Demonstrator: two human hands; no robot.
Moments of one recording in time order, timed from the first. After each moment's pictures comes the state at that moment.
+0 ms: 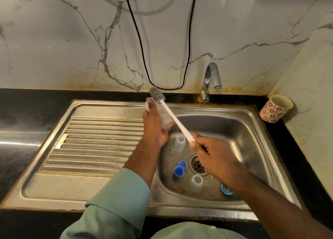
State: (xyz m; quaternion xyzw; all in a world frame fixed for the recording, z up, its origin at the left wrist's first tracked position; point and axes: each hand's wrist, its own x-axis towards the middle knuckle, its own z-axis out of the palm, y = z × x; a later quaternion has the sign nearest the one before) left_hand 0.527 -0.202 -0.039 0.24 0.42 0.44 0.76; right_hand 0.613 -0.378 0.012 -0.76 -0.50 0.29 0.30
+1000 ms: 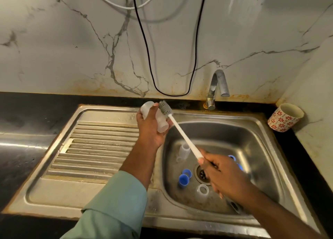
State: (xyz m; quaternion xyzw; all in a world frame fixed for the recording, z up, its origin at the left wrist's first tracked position) left_hand 0.509 -0.182 -0.028 0.17 0.42 0.47 0.76; right_hand 0.614 -0.386 0.000 -0.74 -0.42 0.40 0.35
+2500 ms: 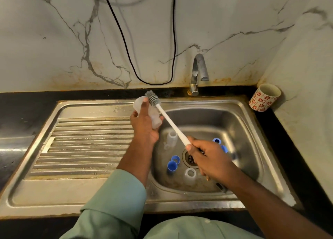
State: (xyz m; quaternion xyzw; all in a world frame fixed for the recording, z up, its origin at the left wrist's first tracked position) left_hand 0.537 -0.206 -0.051 0.16 0.46 0.48 0.73; right_hand 0.628 -0.398 -0.017 -0.74 -0.41 0.39 0.36
